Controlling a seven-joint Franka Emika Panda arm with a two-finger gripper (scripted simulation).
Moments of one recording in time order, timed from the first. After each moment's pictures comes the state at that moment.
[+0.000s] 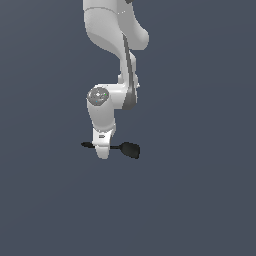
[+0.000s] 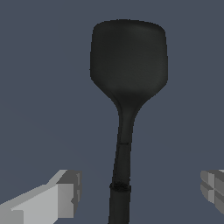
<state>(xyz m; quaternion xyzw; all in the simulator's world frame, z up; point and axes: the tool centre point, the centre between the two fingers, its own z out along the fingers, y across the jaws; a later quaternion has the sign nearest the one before) -0.030 -0.093 0.067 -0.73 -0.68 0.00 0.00</state>
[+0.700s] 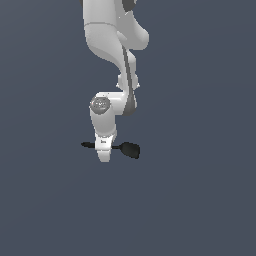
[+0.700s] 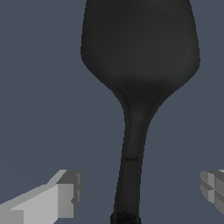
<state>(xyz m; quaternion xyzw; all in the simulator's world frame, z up) -0.031 -0.093 0.030 -0.73 -0.68 0.00 0.00</state>
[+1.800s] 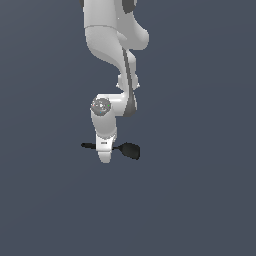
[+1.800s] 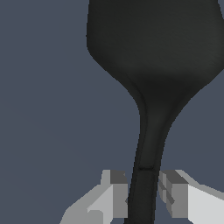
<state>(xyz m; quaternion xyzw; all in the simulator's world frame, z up) -0.031 -0.091 0.023 -0.73 -0.68 0.00 0.00</state>
